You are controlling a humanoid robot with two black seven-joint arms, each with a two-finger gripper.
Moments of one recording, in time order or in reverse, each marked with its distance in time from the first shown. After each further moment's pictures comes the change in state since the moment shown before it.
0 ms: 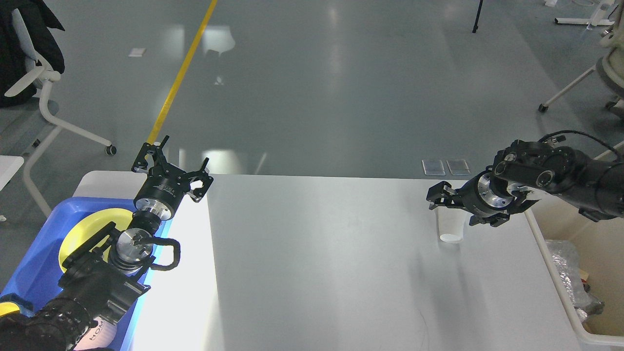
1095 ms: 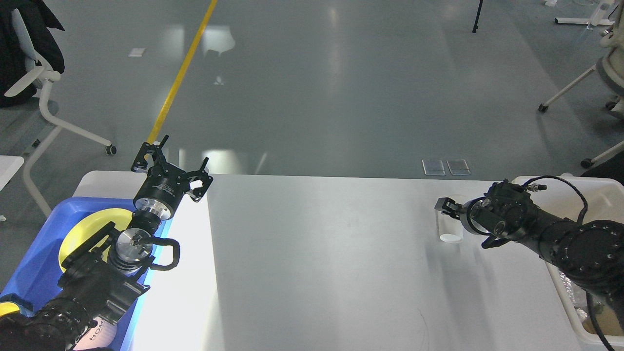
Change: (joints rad) left arm 0.000 0.002 0.000 0.000 0.000 -0.006 0.000; right arm -0.306 0.184 -0.001 -0.417 0.012 -0.226 0.000
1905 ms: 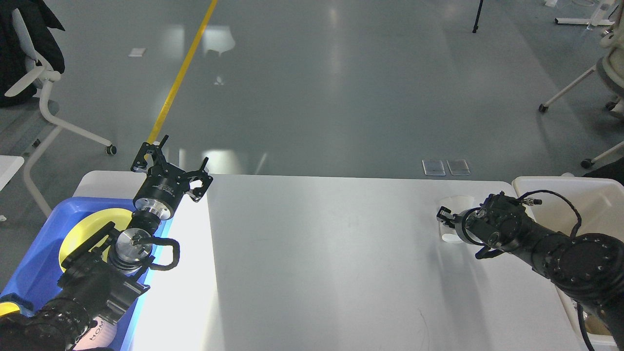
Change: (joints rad) left arm 0.000 0.000 -0.001 0.000 0.000 0.000 0.000; right arm -0.057 0.027 0.042 -0.036 0.005 -0.026 0.016
